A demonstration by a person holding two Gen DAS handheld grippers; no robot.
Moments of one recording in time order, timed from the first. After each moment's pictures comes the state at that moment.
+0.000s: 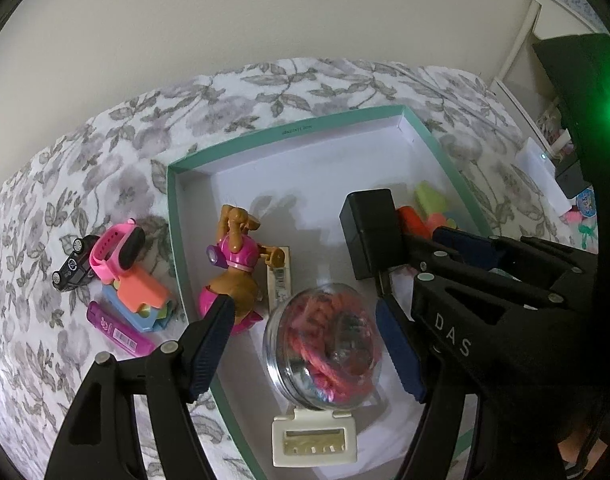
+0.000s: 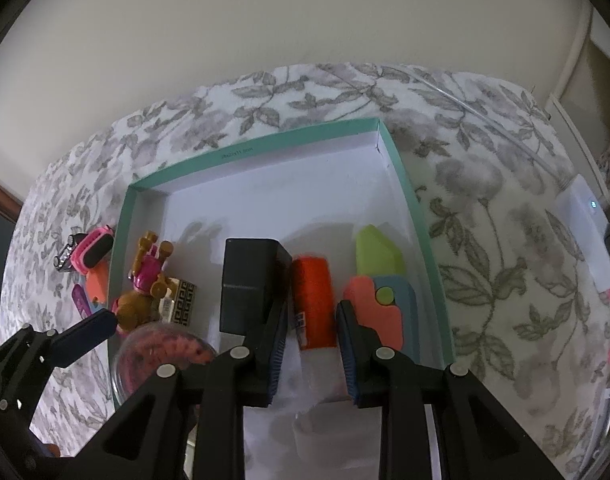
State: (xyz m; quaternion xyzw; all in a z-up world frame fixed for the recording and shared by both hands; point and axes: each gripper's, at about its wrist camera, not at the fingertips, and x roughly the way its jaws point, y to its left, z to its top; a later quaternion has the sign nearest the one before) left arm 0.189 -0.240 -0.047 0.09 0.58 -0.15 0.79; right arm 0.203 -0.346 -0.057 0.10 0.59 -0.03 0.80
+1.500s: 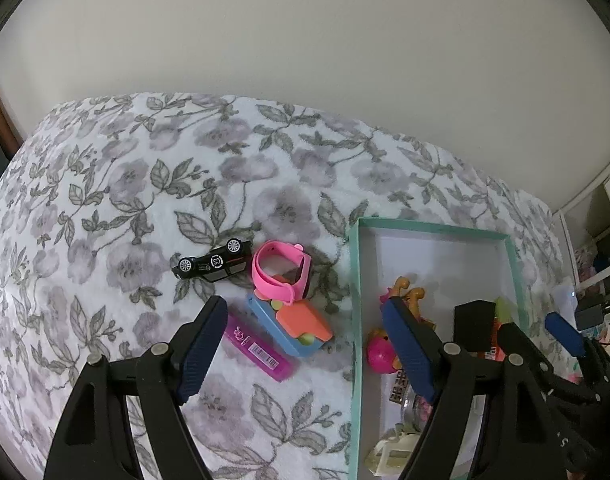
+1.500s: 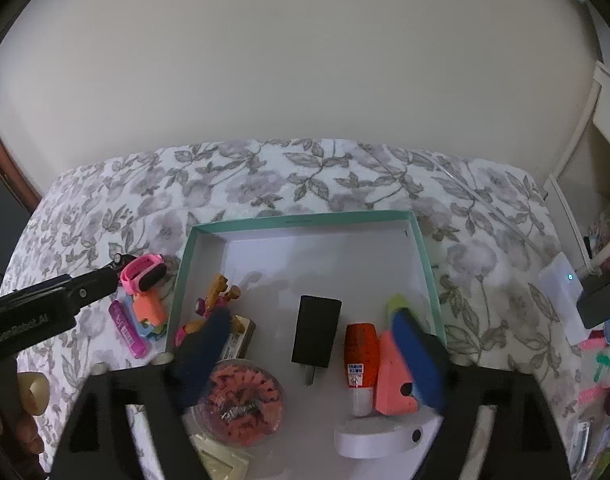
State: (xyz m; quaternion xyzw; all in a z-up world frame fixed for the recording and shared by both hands) left arm 0.225 -0.112 -0.009 -0.05 0.55 -0.01 0.83; right arm 0.201 -0.305 0.002 0.04 0.51 0.00 0.86
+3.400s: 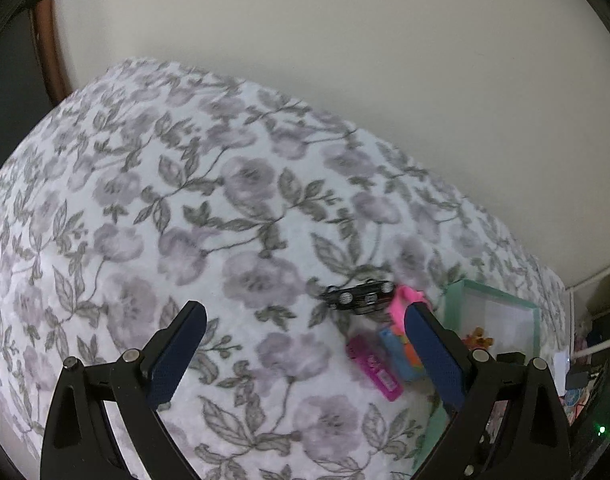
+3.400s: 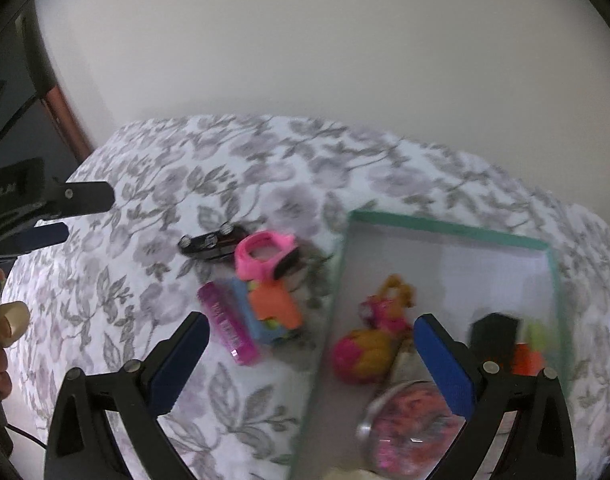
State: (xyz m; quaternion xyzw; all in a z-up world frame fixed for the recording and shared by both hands) left arm 0.219 0.031 0.000 -0.15 0.54 0.06 0.83; right arm 0.205 -0.177 -0.024 0.00 0.50 0.12 0.86
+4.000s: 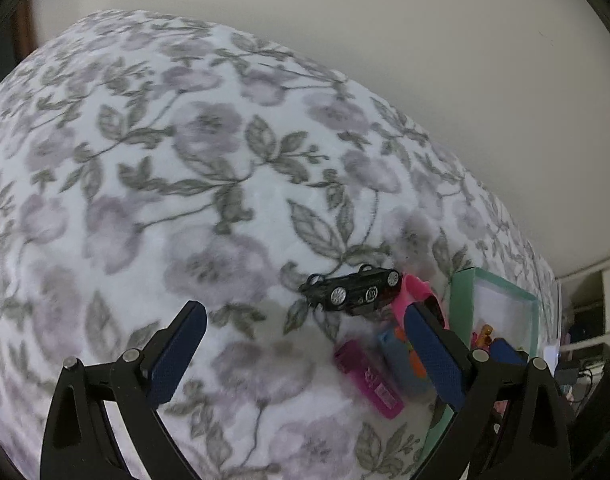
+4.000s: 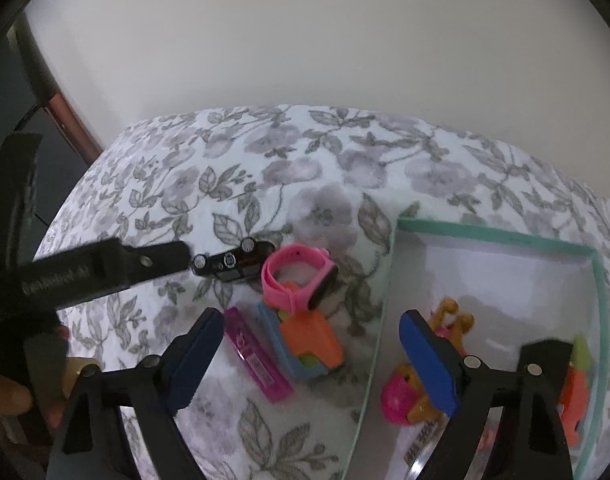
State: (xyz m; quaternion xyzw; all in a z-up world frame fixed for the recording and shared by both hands) left arm 0.248 0.024 -0.063 -0.19 0.57 0.00 0.80; right arm 0.241 -0.156 -0.040 0.02 0.52 0.14 0.84
